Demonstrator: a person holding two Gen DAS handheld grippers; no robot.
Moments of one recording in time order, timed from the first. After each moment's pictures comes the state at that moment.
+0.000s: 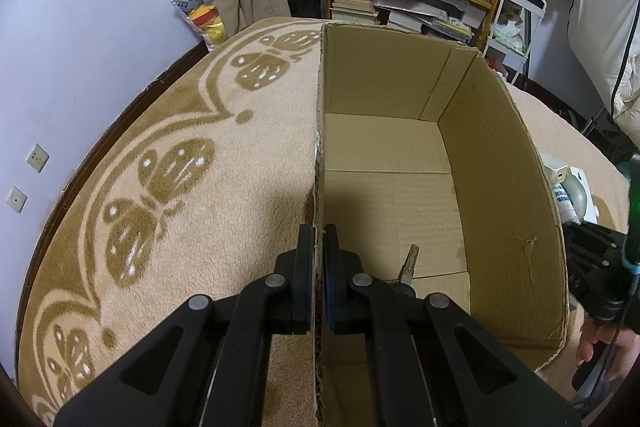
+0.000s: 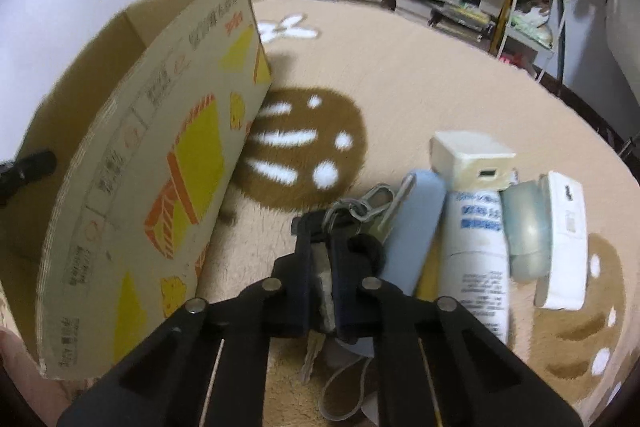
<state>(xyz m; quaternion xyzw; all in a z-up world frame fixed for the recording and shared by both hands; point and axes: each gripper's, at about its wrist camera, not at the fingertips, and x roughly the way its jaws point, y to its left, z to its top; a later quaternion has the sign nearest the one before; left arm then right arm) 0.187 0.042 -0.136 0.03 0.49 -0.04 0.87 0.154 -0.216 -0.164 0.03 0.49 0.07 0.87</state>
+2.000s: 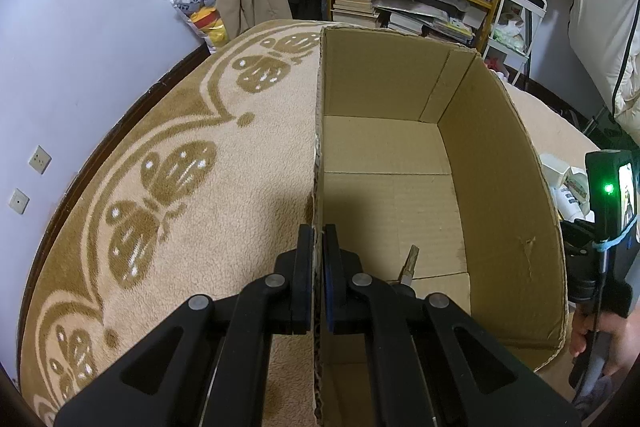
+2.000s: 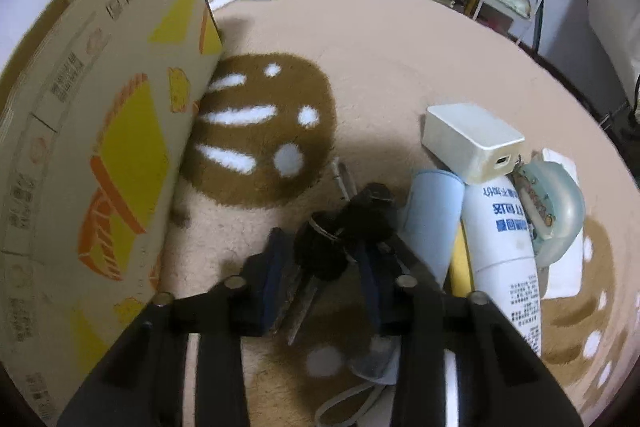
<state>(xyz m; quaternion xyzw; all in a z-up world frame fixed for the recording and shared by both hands) 0.185 0.040 -0.131 0.03 0.49 -0.04 0.87 0.181 -0.214 -0.190 0.01 0.56 0.01 0.83</state>
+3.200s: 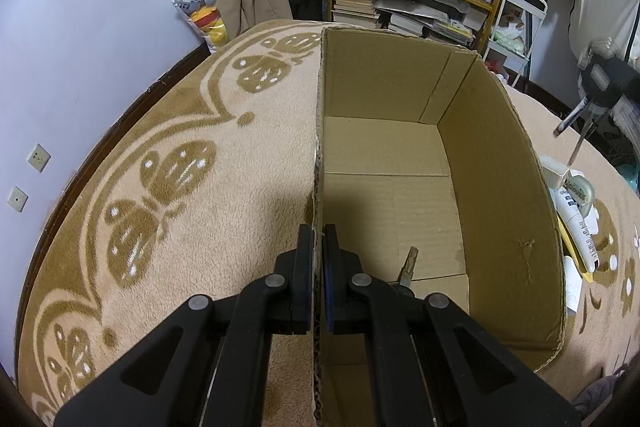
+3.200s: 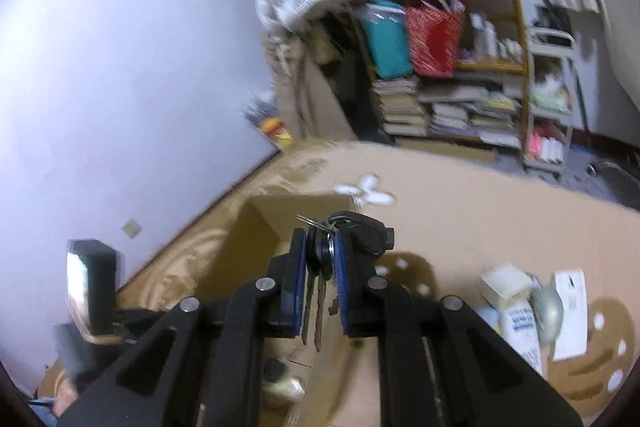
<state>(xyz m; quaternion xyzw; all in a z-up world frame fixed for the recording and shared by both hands) 0.184 0.037 -0.131 0.03 0.49 -0.04 0.87 0.142 -0.184 -0.031 0.13 0.31 0.16 0.93</state>
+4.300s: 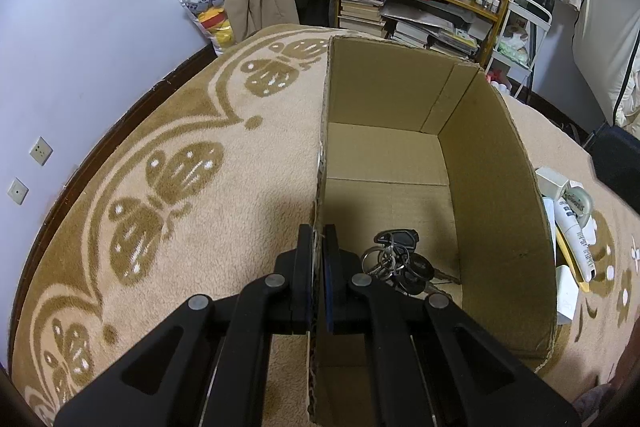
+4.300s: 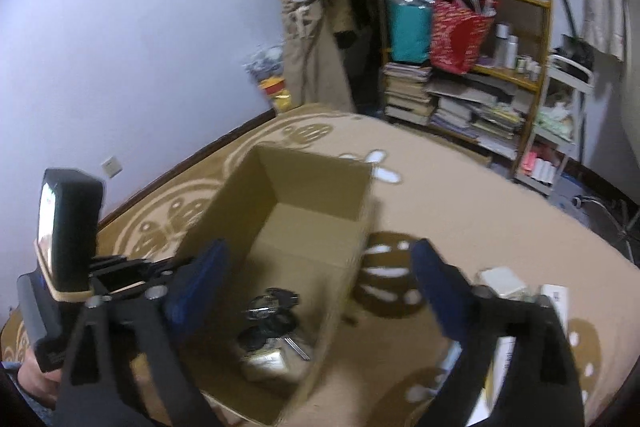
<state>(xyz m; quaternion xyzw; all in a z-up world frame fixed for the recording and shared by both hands) 0.182 0.045 -0.126 0.02 0.48 -0.03 0.88 0.146 -0.162 -0.045 0.03 0.36 0.12 0.92</state>
